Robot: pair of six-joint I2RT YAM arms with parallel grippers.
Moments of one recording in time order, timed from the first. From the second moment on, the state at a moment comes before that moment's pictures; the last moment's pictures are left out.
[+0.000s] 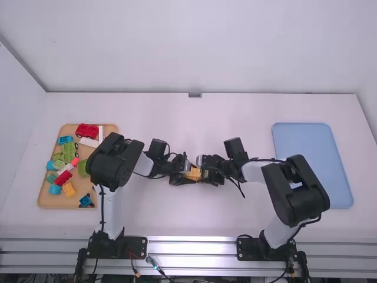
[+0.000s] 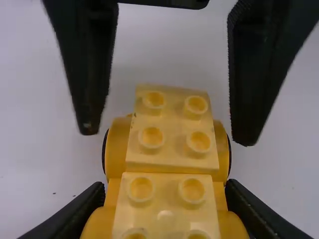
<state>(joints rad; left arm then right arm) -0.29 2.12 0.74 0.43 1.08 0.93 0.37 1.78 0.65 0.08 -0.76 -0.98</state>
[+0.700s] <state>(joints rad) -0.29 2.12 0.74 0.43 1.08 0.93 0.33 1.73 0.65 0.07 -0.86 -0.97</state>
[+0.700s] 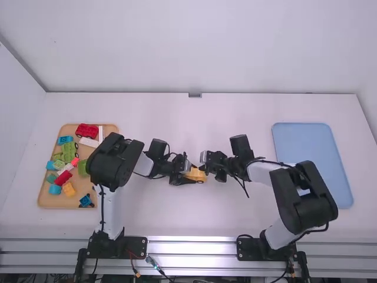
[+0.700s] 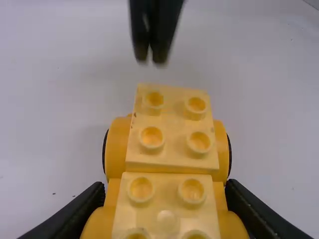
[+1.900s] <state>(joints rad) -0.26 2.12 0.75 0.43 1.07 0.93 0.39 1.82 0.78 -0.06 -0.74 -0.88</state>
